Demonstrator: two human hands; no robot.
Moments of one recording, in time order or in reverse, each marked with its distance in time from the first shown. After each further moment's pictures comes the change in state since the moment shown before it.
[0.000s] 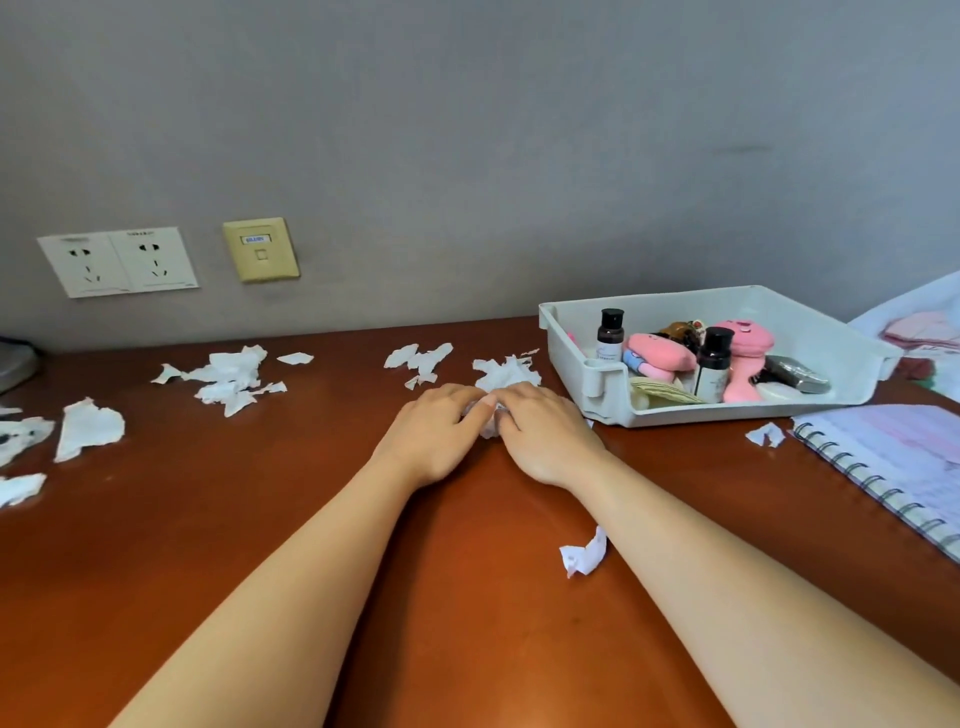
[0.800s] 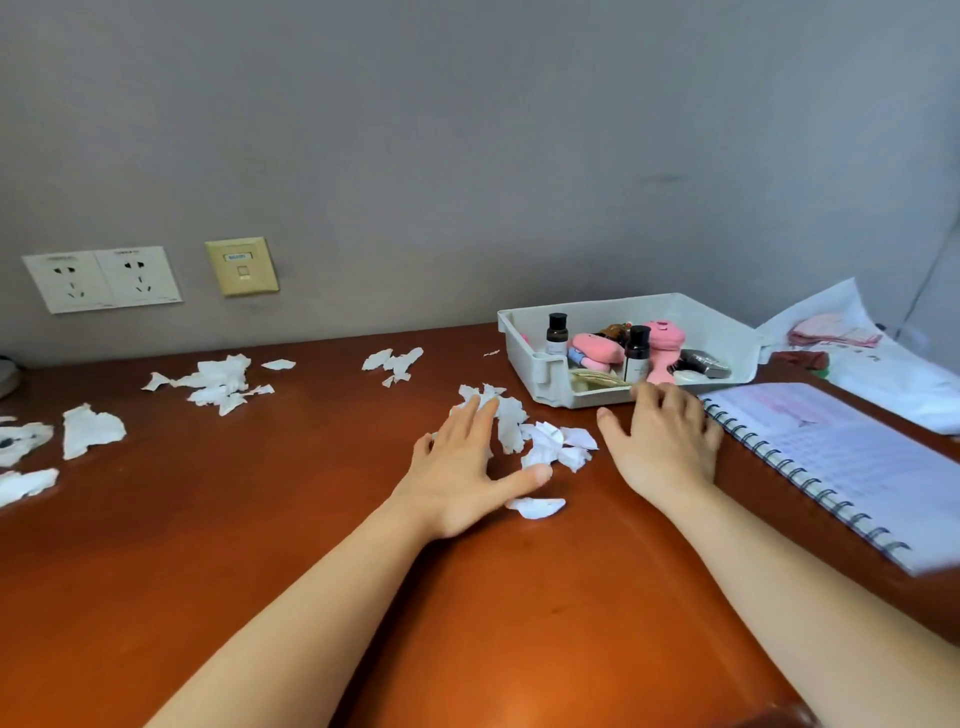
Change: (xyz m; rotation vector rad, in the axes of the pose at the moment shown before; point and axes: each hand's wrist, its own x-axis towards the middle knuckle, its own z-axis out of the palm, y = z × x) left_hand -0.082 0.062 0.003 0.010 -0.165 0.082; right_hand -0.112 0.048 -0.055 -0.217 0.296 0.602
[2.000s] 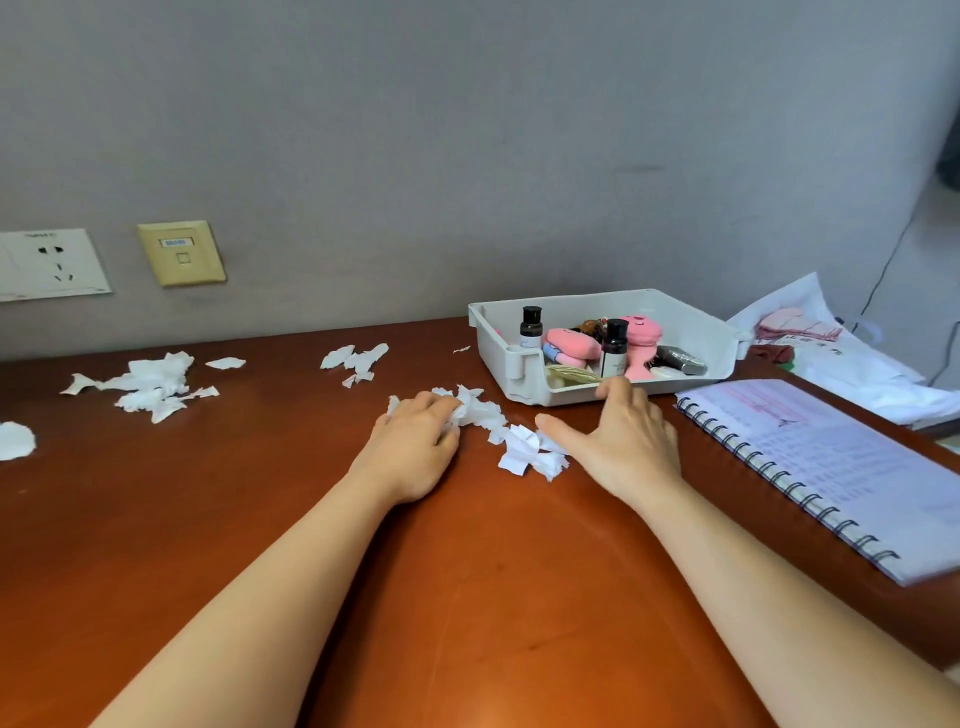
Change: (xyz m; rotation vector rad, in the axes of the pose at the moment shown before) left_hand 0.054 -0.029 0.000 0.114 0.086 0.013; right_hand 0.009 -0.005 0.008 0.200 -0.044 -0.015
